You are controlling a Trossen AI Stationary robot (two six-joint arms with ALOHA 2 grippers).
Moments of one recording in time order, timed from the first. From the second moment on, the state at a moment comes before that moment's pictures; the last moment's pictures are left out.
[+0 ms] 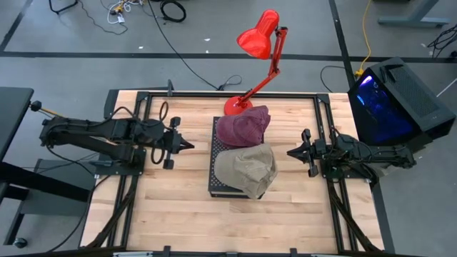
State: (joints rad) left arm -0.06 0.90 0.84 -0.48 -0.11 0.19; right arm 0.01 0.01 0.02 0.03 -0.07 0.02
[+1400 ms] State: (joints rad) left arm -0.05 0.50 0.13 0.10 -0.04 0.16; right arm 0.01 0.01 0.02 0.03 -0.07 0.02
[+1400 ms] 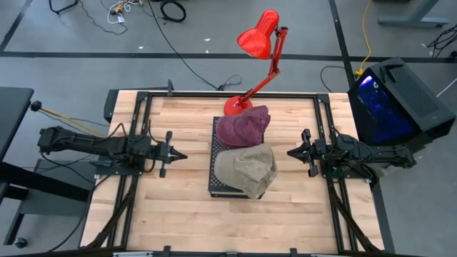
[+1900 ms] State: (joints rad) left arm -0.05 0.33 0.06 0.16 -0.02 0.15; right arm 0.01 0.01 0.02 0.03 -0.07 0.02
